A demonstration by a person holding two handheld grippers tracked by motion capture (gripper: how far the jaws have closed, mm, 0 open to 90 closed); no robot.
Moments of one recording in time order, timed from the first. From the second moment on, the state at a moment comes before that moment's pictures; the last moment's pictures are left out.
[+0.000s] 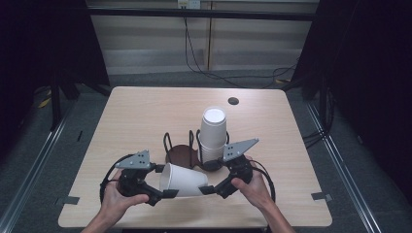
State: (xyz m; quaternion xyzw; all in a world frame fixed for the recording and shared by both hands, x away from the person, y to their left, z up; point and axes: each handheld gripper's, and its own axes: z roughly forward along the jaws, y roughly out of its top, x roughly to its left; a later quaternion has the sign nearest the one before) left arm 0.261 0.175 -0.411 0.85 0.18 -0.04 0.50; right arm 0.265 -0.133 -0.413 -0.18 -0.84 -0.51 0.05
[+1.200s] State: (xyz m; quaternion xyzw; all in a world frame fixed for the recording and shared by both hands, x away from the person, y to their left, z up) left arm 0.276 0.226 -0.391 0.90 0.23 0.01 0.38; right arm 0.263 -0.151 -0.412 -0.25 -0.82 -0.52 -0.04
